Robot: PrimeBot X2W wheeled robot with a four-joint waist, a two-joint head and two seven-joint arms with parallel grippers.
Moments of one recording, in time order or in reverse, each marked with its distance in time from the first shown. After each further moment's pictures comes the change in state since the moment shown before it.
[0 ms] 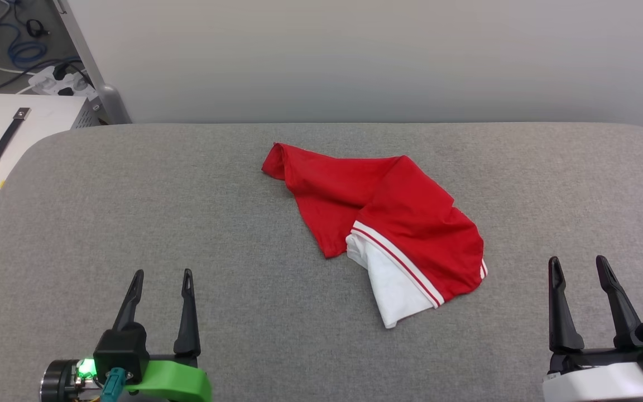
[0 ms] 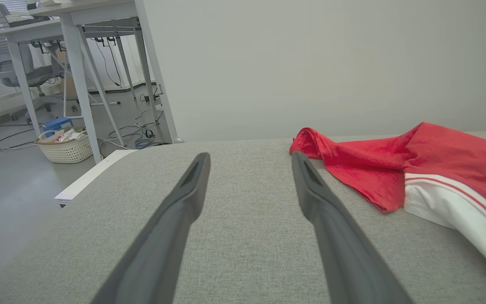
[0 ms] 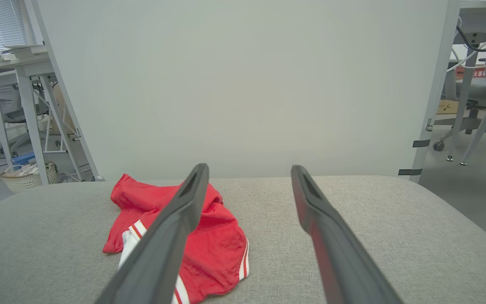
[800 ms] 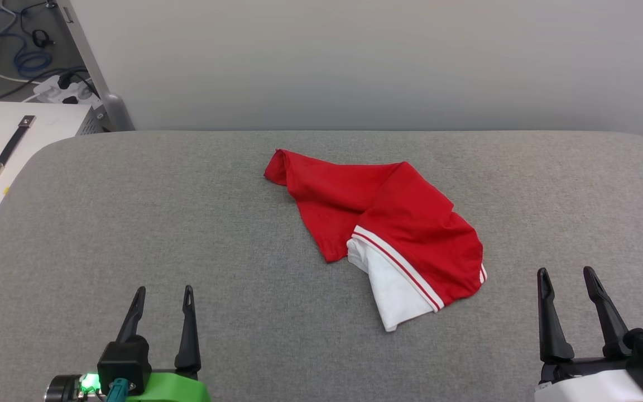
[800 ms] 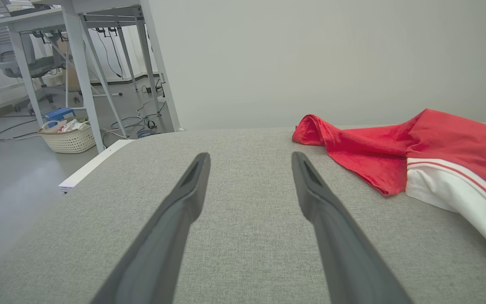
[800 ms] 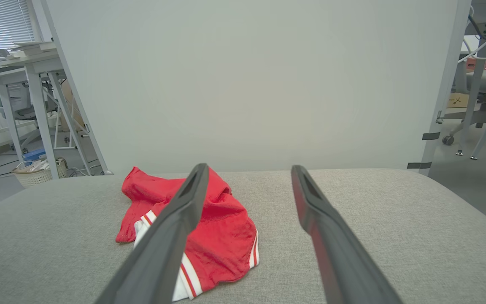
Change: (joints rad) left arm 0.034 -0.103 0.118 0.041 0.105 -0.110 0.000; right arm 0.019 0.000 0.022 0.024 0.010 0.000 0.000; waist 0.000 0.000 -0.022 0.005
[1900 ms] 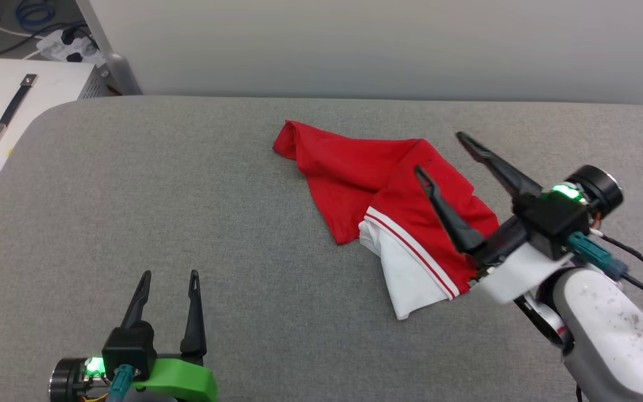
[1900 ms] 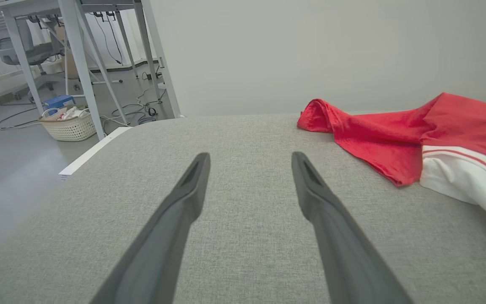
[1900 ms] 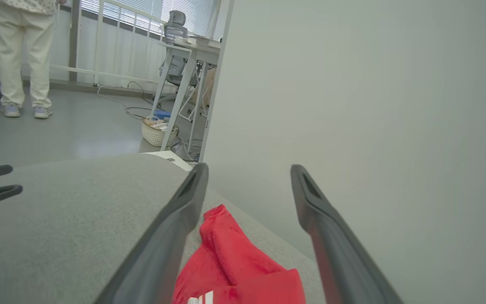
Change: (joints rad) left arm -0.037 -0.025 0.013 0.004 0.026 -0.022 0.000; right arm -0.569 -0.317 0.526 0.114 0.093 0.000 0.056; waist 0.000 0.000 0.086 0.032
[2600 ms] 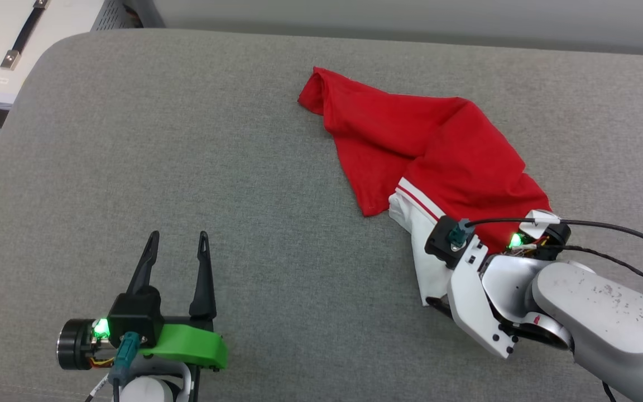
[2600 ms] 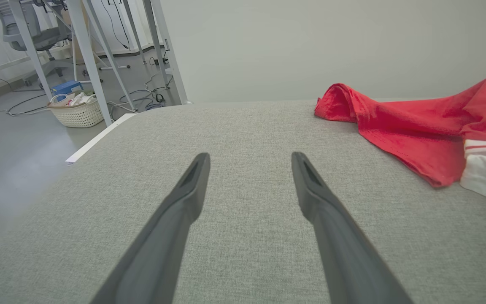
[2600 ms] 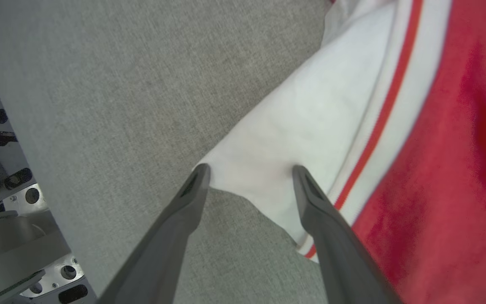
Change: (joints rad) left arm -0.097 -0.012 -0.021 -0.004 -0.002 0.002 0.000; right arm -0.370 -0.235 0.688 0.155 0.496 0.000 0.794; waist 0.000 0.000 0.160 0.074
